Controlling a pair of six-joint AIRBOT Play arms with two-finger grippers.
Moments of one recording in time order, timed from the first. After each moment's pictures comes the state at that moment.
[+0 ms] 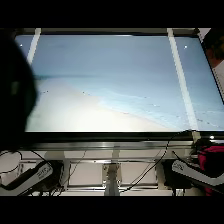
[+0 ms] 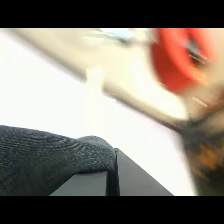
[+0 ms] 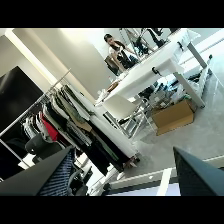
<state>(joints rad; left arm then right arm) 0.27 -1.15 1.65 0.55 -0.98 -1.40 -0.54 -1.27 2.06 -0.38 1.00 1.52</state>
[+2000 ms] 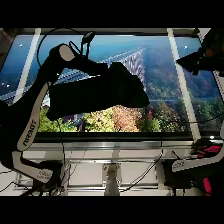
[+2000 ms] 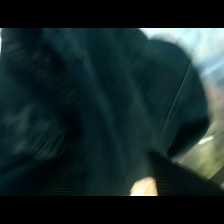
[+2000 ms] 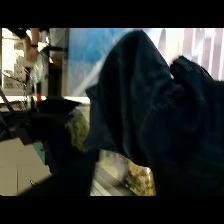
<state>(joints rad) -0.36 -1.69 1.71 0.94 -1.01 -1.41 -0.43 -1.65 1.61 -0.44 1.51 1.27</state>
